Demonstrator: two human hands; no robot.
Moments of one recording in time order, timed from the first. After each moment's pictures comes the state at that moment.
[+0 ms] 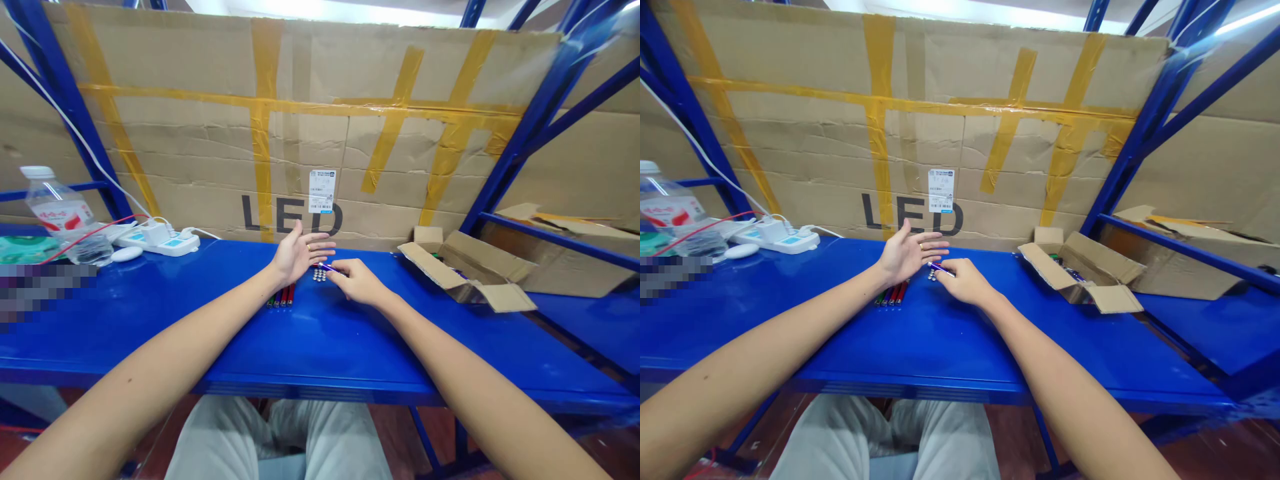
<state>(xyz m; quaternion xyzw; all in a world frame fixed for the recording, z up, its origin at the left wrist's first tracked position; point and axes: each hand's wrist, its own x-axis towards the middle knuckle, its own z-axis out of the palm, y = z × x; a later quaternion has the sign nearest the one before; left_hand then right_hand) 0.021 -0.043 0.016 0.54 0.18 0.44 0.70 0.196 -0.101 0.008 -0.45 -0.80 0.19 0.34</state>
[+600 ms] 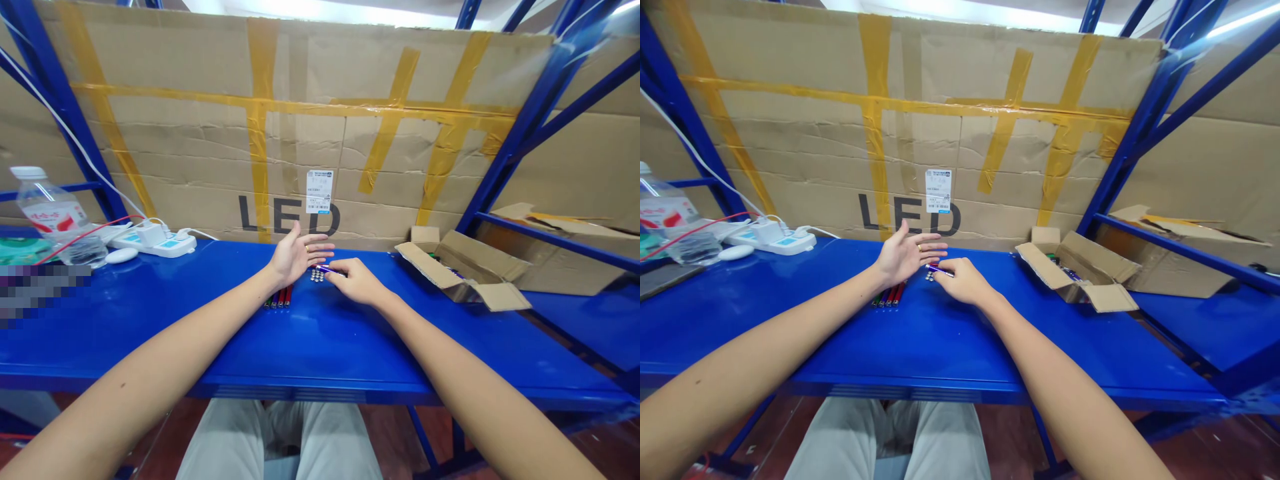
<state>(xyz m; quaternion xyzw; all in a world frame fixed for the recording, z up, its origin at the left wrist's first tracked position) 0.022 -0.044 0.017 0.53 0.18 0.43 0.71 0.200 -0.096 0.008 -0.44 -0.82 0.16 0.32</state>
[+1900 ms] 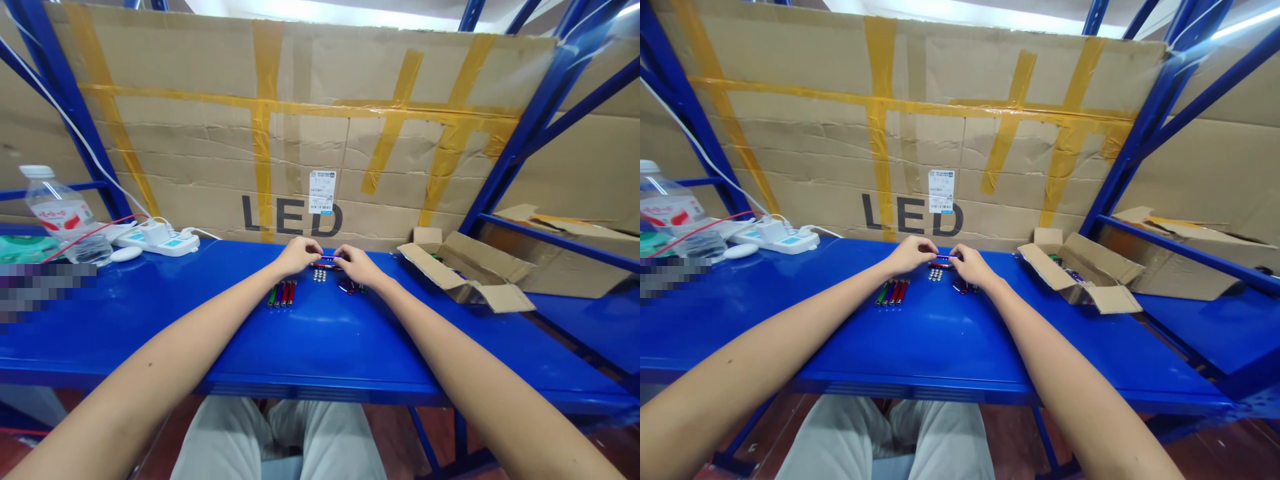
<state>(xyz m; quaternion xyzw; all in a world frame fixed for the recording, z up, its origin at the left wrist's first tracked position) 0.018 -0.003 0.003 0.81 0.36 0.38 0.27 0.225 -0.034 -0.012 -0.52 -0.78 0.11 0.34</state>
